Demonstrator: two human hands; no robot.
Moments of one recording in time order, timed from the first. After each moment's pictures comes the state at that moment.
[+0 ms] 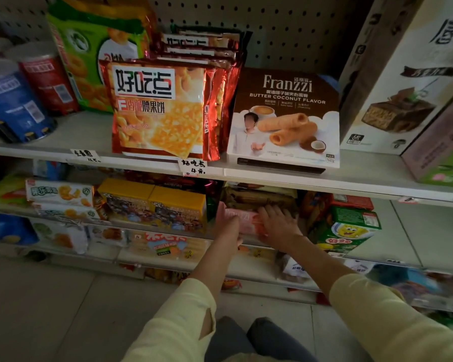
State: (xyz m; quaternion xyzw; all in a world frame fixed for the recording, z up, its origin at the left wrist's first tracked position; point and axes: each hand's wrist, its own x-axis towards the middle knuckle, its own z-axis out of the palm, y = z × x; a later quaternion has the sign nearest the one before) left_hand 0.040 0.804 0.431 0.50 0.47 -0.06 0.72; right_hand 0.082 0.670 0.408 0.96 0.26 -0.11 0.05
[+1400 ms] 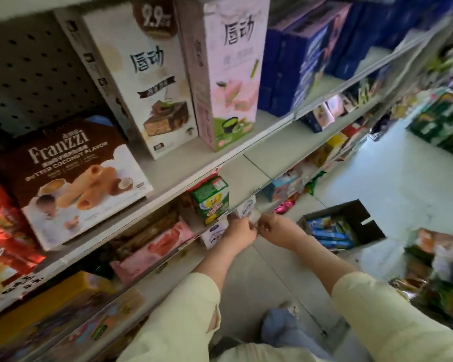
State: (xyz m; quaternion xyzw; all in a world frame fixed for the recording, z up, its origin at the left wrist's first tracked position) left_hand -0.009 0.590 0.495 0.88 -0.21 -0.36 0.22; right_hand -0.072 0.466 0.480 0.94 -0.17 -0.18 -0.24
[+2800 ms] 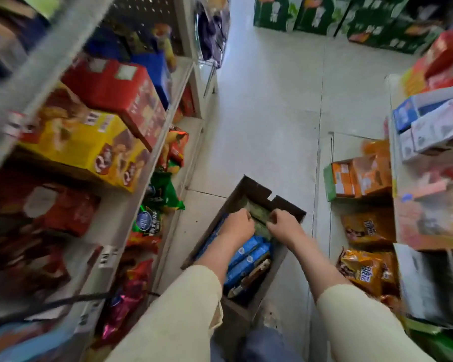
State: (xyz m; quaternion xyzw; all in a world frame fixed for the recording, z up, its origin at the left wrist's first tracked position) left_hand -0.080 -0.065 0.104 0.77 -0.44 -0.46 0.05; right_hand -0.210 -0.105 0.086 0.66 -0.64 -0.10 -0.39
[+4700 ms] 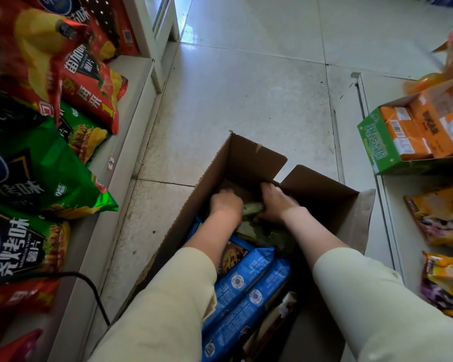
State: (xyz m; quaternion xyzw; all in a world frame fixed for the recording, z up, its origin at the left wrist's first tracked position) left_hand -0.085 -0.173 -0.233 0.63 -0.70 -0.19 -0.27; right_hand -0.210 -0.203 -0.237 0.75 -0.57 -0.19 -0.26
